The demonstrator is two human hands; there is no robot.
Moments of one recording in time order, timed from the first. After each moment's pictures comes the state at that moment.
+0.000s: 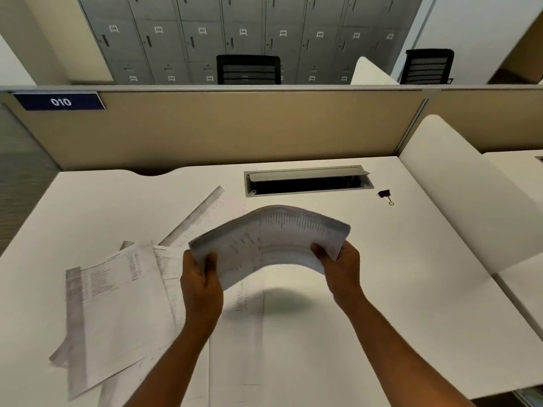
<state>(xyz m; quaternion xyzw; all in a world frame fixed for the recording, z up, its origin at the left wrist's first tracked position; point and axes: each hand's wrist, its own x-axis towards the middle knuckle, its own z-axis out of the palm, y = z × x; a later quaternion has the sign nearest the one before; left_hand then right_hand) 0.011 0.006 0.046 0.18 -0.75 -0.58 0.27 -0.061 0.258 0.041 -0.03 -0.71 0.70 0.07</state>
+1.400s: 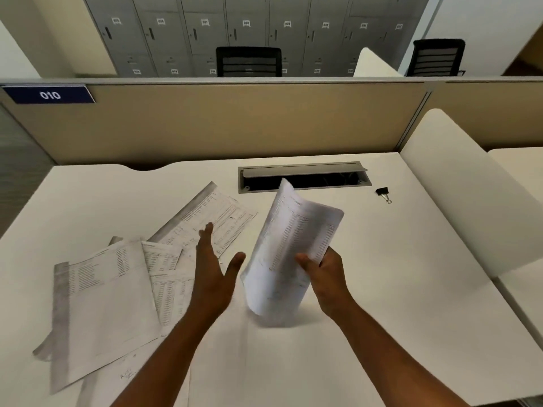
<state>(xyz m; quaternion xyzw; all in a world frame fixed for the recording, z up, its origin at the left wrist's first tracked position) -0.007 0.044 0.051 0.12 -0.82 -0.54 0.13 -0.056 0.269 0.040 -0.07 -0.69 0.72 -0.05</state>
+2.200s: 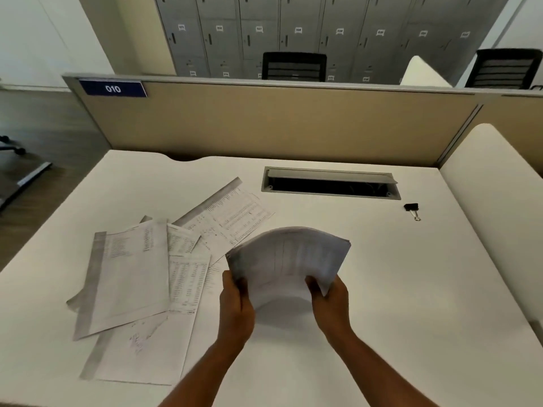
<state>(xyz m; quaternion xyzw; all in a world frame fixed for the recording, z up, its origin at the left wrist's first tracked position) 0.040 0.123 0.010 0.20 -0.78 -0.55 0.24 -0.033 0.295 0.000 -0.02 -0.78 0.63 -0.03</state>
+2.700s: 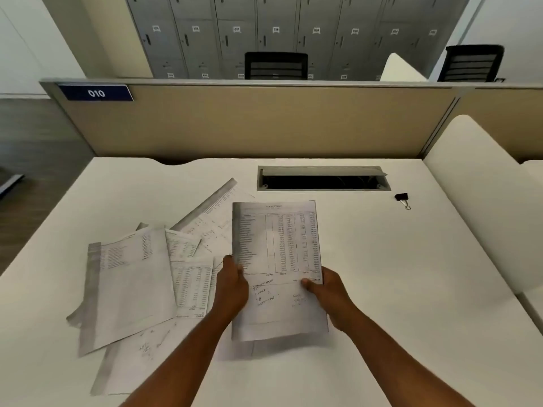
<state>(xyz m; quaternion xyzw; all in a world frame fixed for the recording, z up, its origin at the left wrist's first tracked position) 0.000 0.061 -0.009 0.26 -0.86 -0.44 0.07 -0.043 0.287 -0.010 -0.07 -0.75 0.61 -0.23</state>
